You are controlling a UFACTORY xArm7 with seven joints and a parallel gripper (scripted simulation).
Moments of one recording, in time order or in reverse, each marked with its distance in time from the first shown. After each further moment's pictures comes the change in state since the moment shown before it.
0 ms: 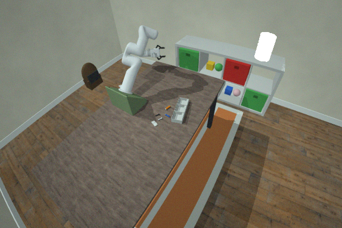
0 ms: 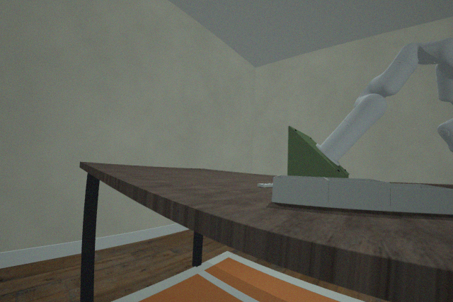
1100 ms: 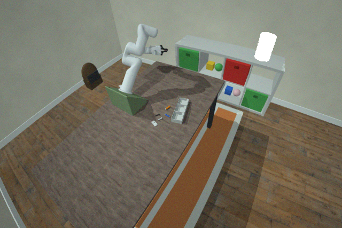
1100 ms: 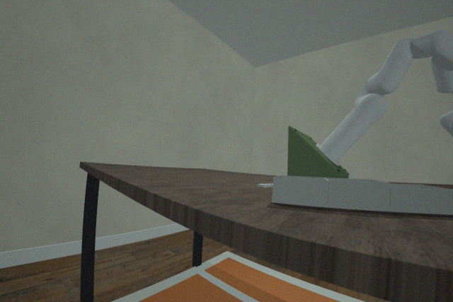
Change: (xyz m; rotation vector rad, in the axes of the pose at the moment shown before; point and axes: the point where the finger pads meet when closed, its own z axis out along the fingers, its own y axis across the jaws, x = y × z) arm 0.036 -0.027 0.022 -0.038 0.107 -0.023
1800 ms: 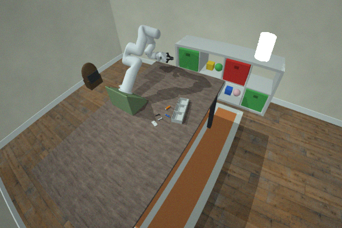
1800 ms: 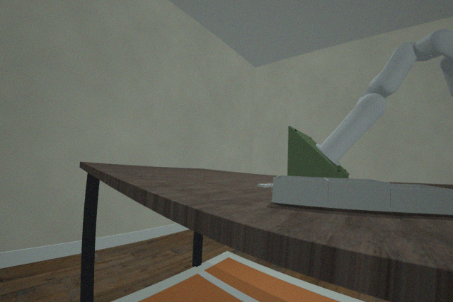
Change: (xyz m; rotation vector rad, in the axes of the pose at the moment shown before) arm 0.075 0.074 0.070 -0.081 0.312 -0.060
